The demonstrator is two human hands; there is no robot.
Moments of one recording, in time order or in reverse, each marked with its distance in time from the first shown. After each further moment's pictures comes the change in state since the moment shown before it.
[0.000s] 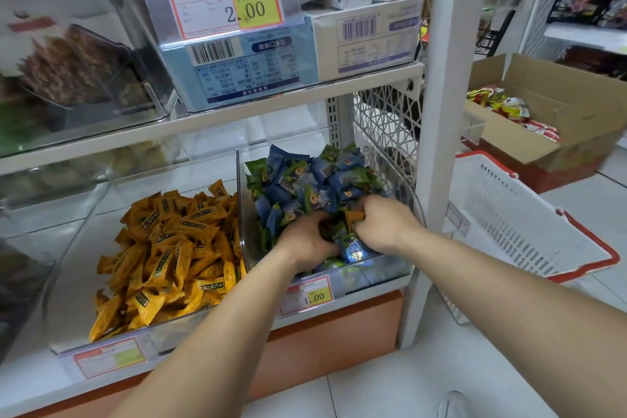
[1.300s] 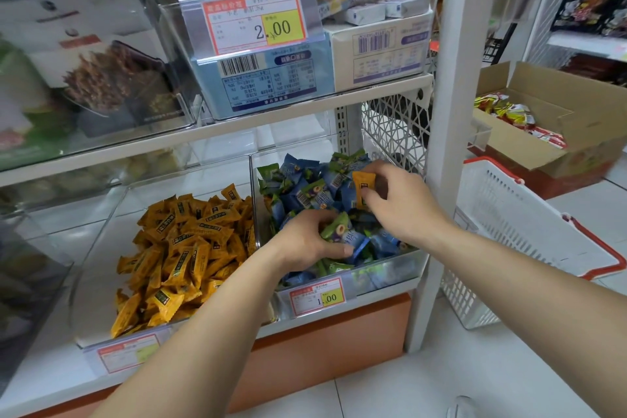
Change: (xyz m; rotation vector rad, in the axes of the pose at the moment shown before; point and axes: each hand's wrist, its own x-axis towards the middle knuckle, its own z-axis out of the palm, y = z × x) left_hand -0.025 0.004 -0.033 -0.078 -0.057 0.132; right_hand -0.016 -0.008 -0.029 0.323 0.408 -0.253
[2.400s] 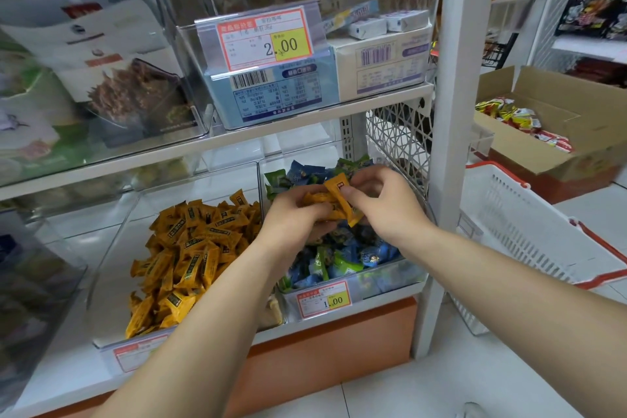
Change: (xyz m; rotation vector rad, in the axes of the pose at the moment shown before) left_hand -0.022 0.024 -0.021 -0.792 0.264 -0.017; right_hand -0.003 -0.036 0.015 0.567 0.011 0.194
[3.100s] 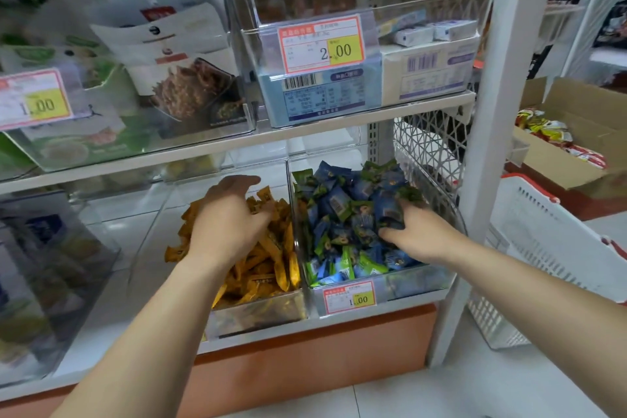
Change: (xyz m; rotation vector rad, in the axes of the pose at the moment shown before) left_hand -0.024 0.015 -0.115 1.174 0.455 0.323; right_hand 0.007 0.031 -0.015 -0.764 -0.332 0.132
